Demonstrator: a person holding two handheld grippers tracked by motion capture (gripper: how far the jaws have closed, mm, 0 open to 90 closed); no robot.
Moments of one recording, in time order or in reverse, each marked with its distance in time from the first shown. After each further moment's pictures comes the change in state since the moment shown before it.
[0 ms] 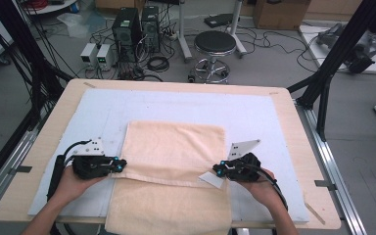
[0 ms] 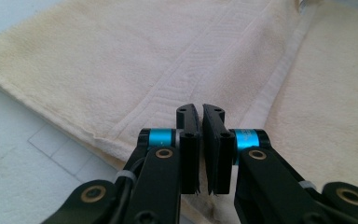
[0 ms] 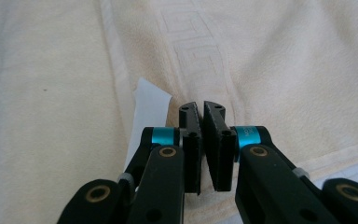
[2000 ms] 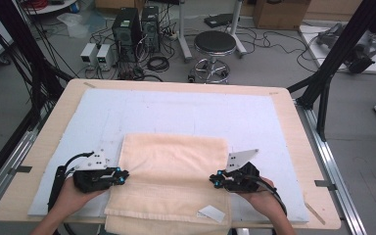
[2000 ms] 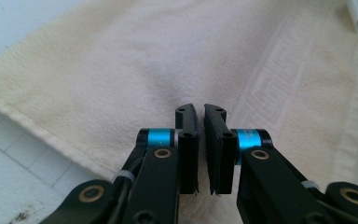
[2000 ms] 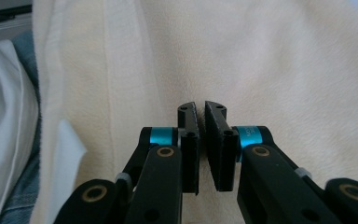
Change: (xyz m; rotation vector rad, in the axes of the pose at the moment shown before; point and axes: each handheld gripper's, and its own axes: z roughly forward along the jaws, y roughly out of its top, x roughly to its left) left arm -0.034 -0.005 -0.002 0.012 -0.004 0.045; right arm 0.028 0.000 -0.003 -0.007 0.056 -0.048
